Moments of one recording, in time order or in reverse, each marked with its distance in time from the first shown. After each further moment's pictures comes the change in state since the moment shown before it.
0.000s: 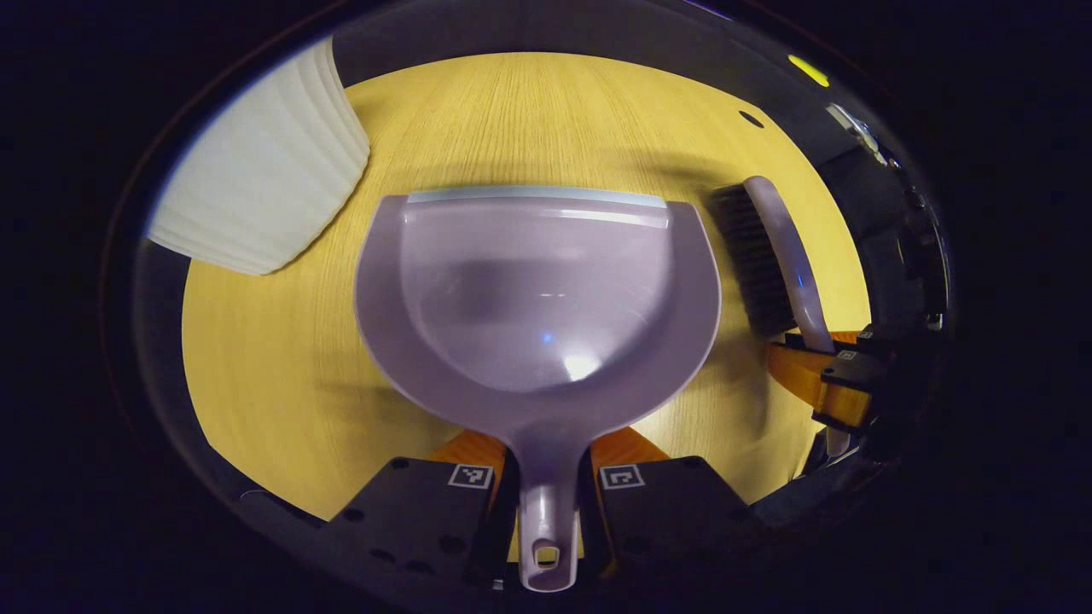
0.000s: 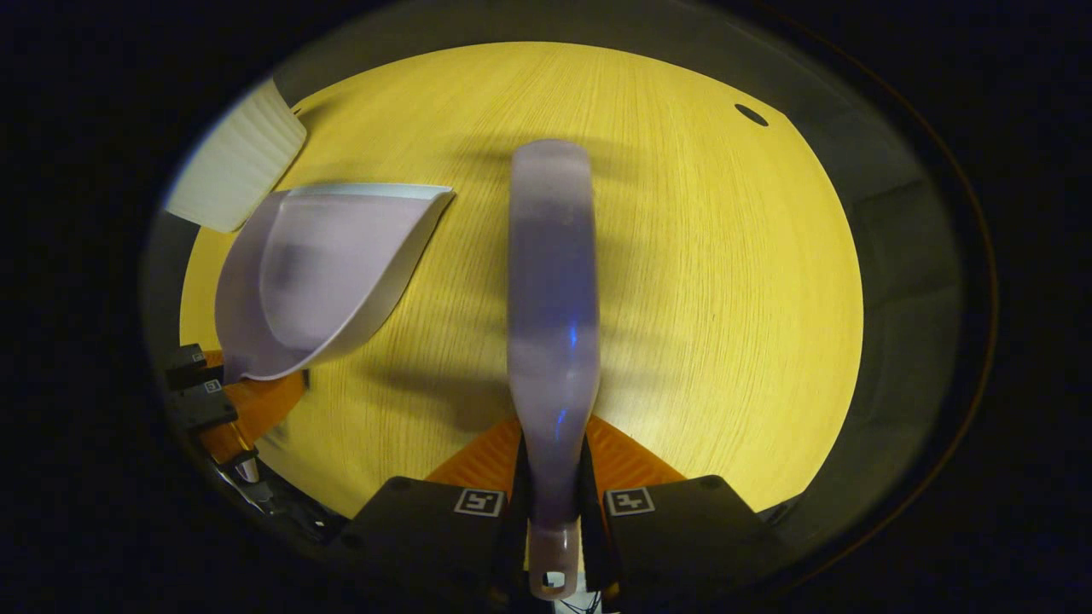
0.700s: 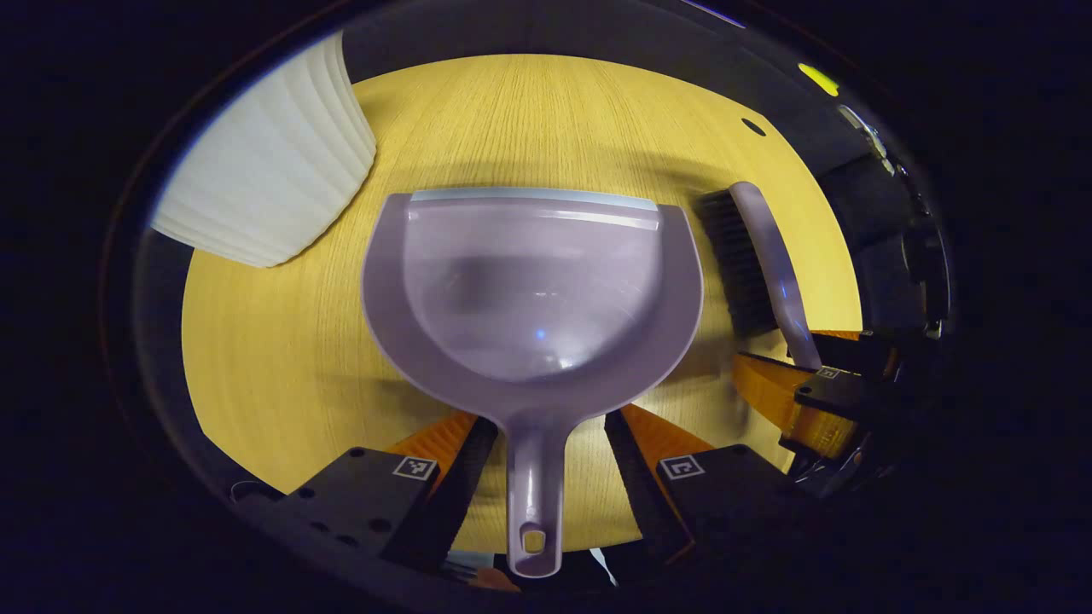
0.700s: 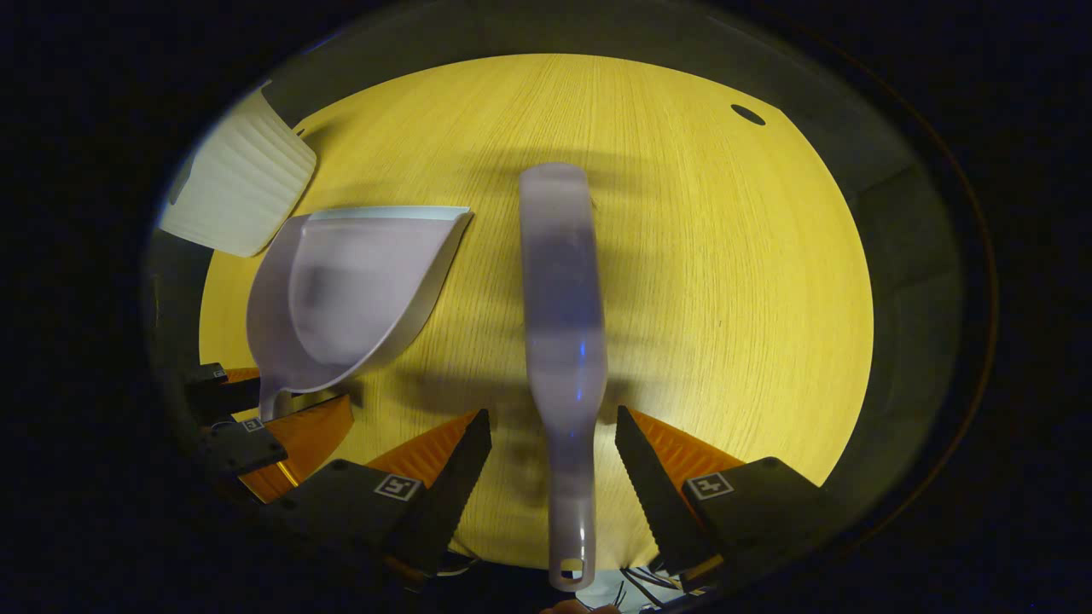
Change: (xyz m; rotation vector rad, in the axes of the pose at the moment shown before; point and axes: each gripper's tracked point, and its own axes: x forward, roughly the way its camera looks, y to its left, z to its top) left arm -0.016 -0.011 -0.007 -0.028 -0.005 -0.020; right arm -0.022 0.009 0.006 0.014 -0.059 0.057
